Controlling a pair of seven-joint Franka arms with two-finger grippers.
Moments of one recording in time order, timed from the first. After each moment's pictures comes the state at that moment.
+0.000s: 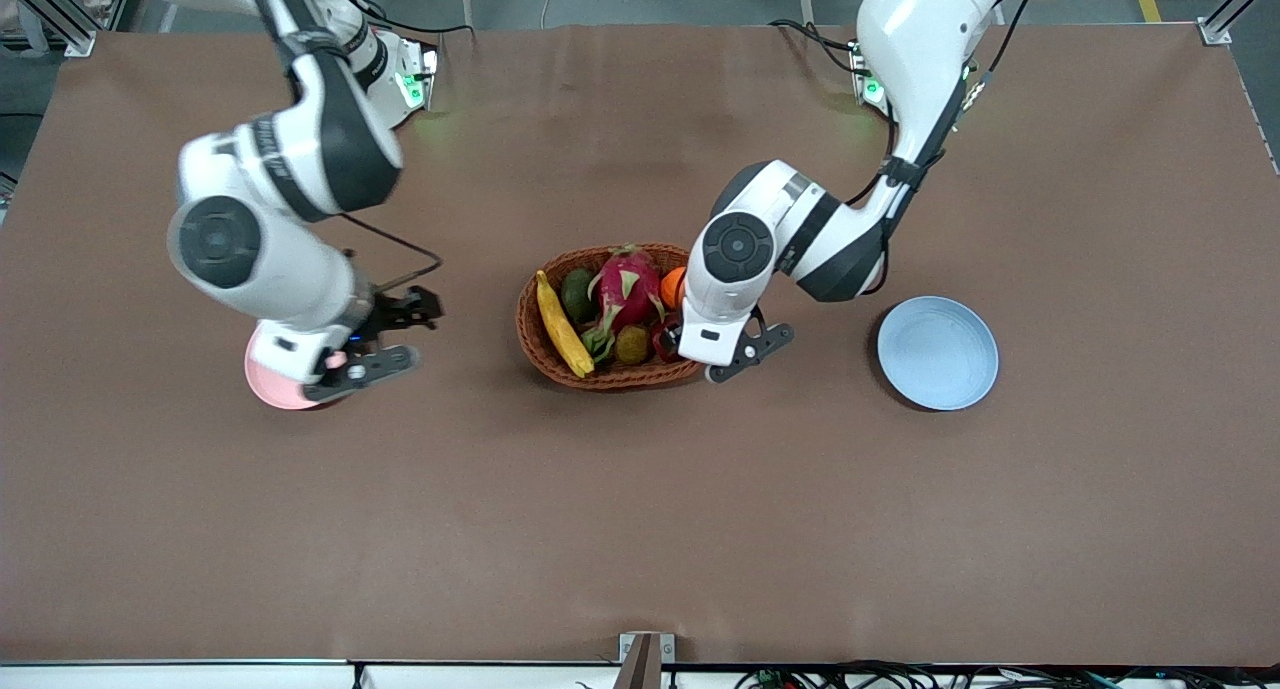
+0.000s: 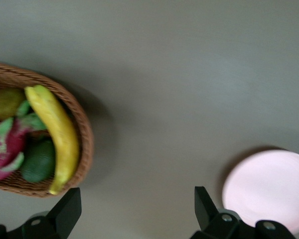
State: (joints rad) left arm -0.55 0.63 -0.17 -1.53 0.01 2.09 -1.25; right arm 0.36 0.35 0.02 -1.61 0.06 1.86 -0.02
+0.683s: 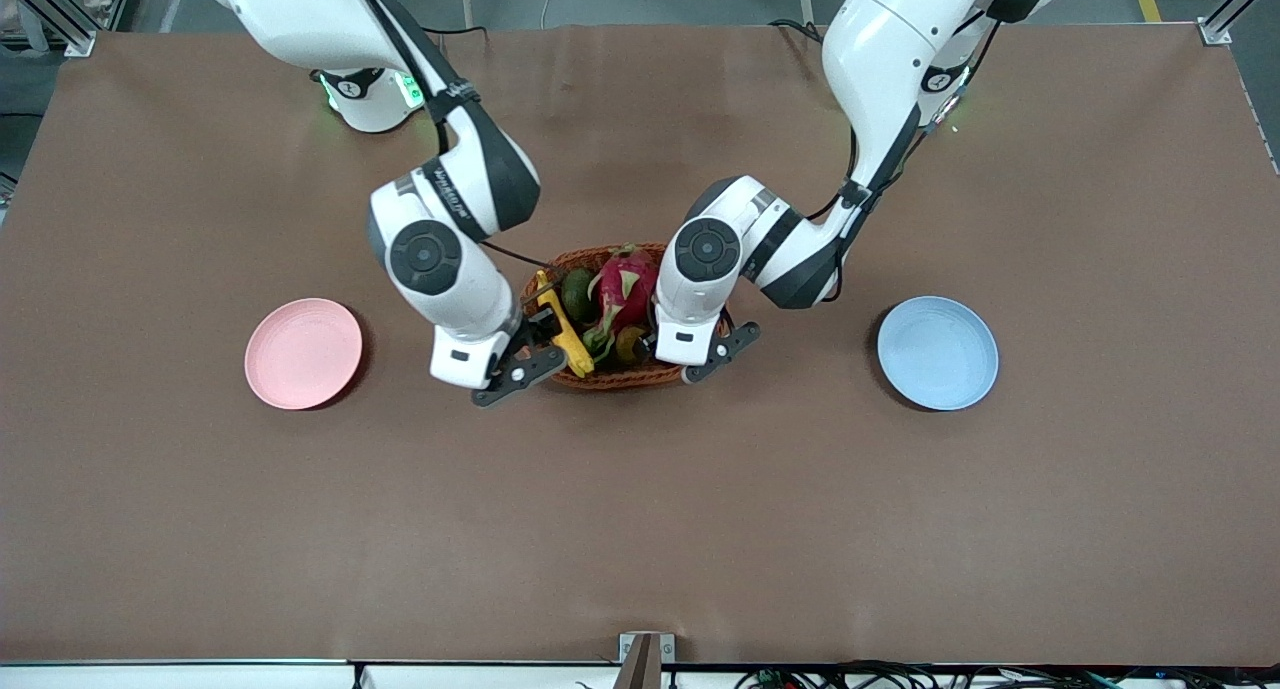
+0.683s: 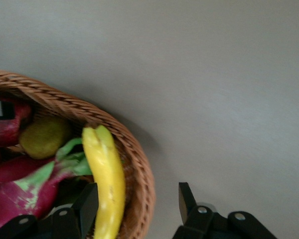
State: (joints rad) left arm -0.59 0.71 -0.17 -1.54 0.00 2.24 -1.35; right arm 0.53 0.52 0.02 -1.61 0.09 2.14 -0.02
